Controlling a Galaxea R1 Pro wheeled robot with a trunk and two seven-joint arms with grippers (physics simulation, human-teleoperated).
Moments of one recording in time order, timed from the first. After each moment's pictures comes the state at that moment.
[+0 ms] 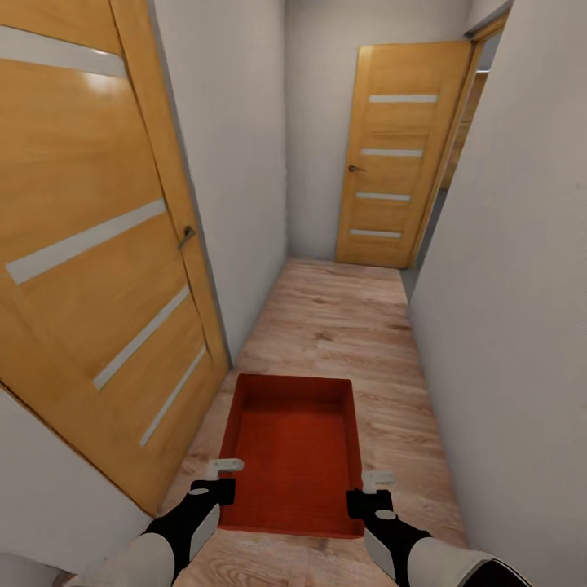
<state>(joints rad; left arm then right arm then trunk) -0.65 -0.10 -0.03 -0.24 0.03 0.09 0.18 -0.69 0.12 0.49 -0.01 -0.42 -0.17 -0.18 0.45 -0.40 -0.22</state>
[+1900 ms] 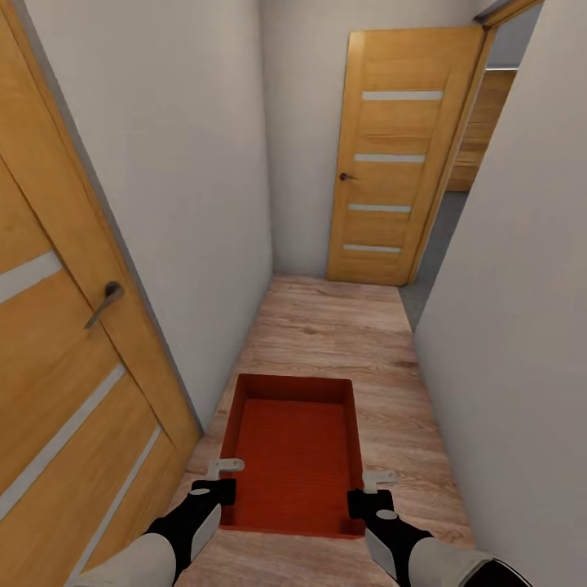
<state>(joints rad) -0.65 -0.11 -0.03 -0.24 0.03 0.09 0.19 -0.69 0.12 0.49 -0.01 -0.42 -0.17 -0.17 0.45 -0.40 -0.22</state>
